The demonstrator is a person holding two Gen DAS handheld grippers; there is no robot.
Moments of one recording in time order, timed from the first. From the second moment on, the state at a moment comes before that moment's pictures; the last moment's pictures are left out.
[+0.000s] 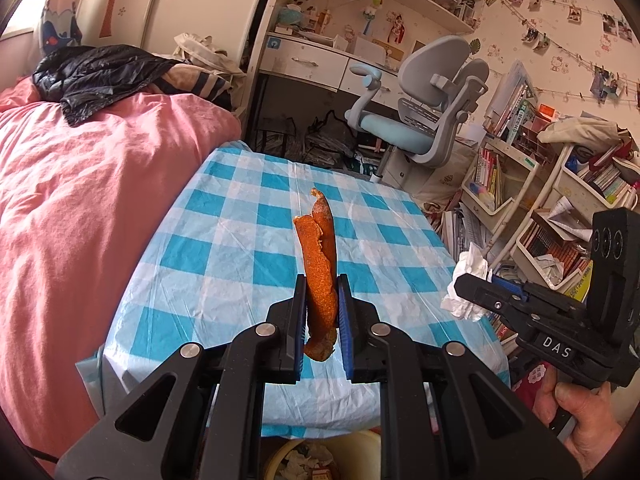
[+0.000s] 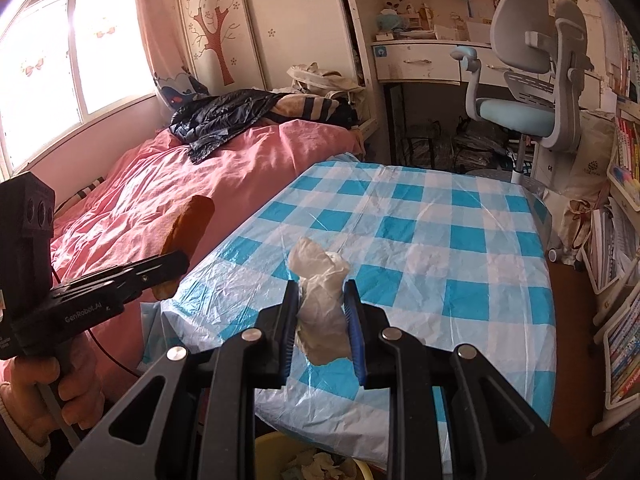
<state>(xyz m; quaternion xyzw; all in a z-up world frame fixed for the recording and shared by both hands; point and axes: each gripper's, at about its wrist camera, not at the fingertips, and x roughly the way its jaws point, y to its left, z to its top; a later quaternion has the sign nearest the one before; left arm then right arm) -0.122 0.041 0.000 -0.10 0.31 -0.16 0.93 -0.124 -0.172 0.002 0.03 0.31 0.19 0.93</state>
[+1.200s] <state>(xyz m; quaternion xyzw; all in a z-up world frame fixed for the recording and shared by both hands) -0.238 0.027 -0.045 -0.06 0.36 -0.17 0.92 -0.238 -0.178 -0.042 0.09 0.35 0.21 0.91</state>
